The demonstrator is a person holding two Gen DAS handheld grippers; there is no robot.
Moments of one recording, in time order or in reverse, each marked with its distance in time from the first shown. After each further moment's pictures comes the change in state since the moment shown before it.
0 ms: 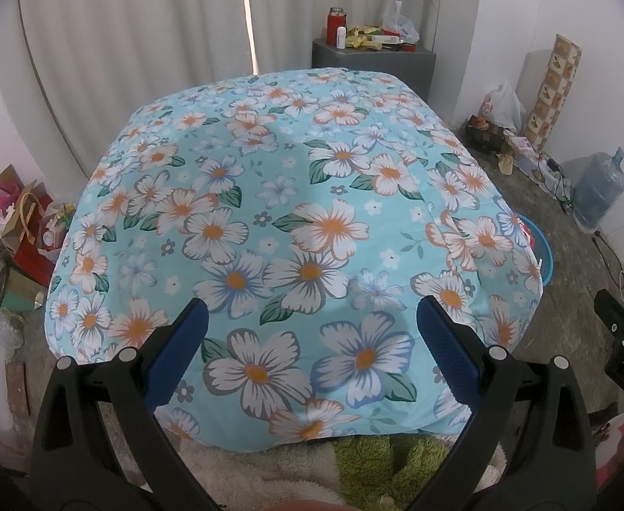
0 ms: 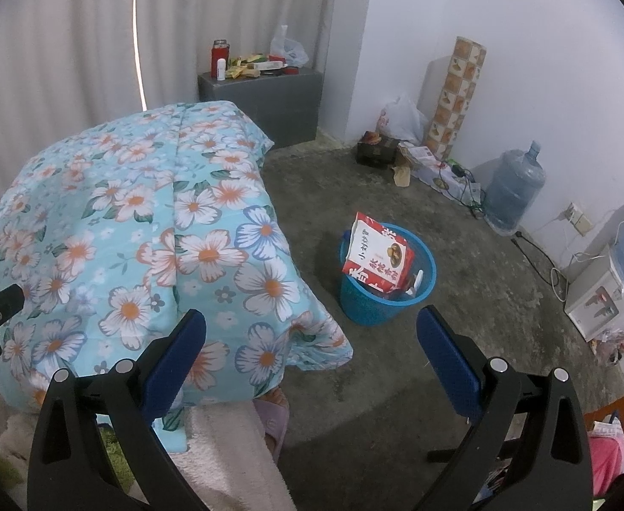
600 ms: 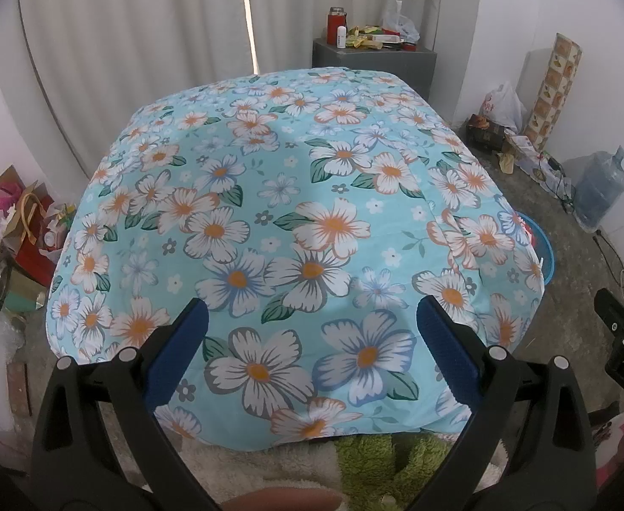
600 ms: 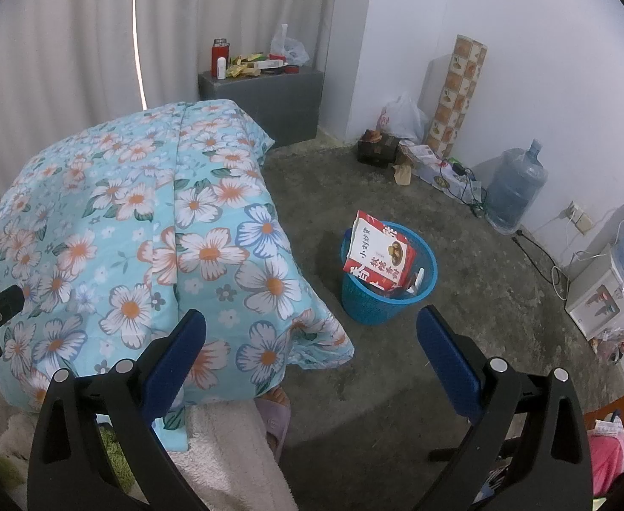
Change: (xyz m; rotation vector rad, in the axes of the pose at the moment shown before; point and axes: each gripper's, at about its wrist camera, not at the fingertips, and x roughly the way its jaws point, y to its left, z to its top) left arm -0.001 -0.001 -0.001 -0.001 -0.001 0.000; right arm -0.001 0.001 -0.002 0.005 0.002 0.001
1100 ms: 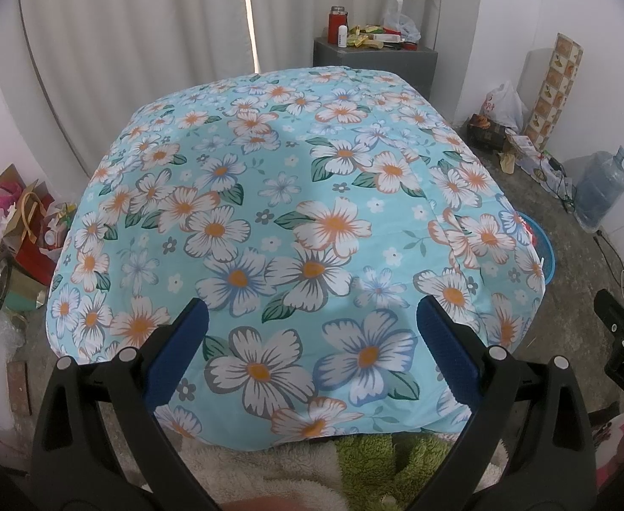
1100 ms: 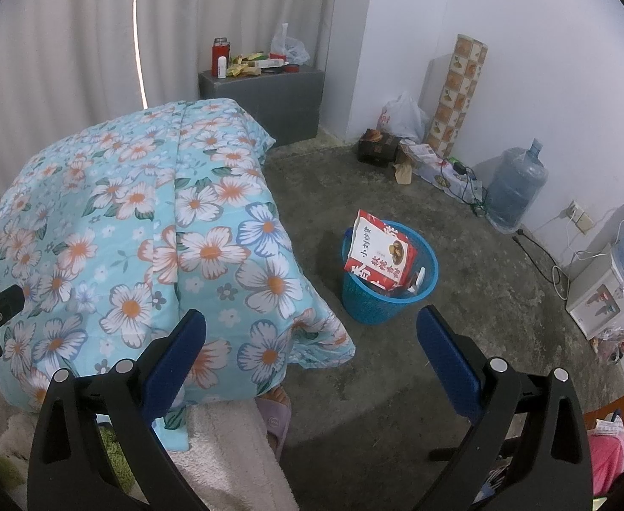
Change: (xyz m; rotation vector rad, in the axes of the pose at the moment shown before) left arm 0.001 0.001 -0.001 0.000 -0.001 -0.001; right arm 0.000 0.001 0.000 0.000 -0.001 0.000
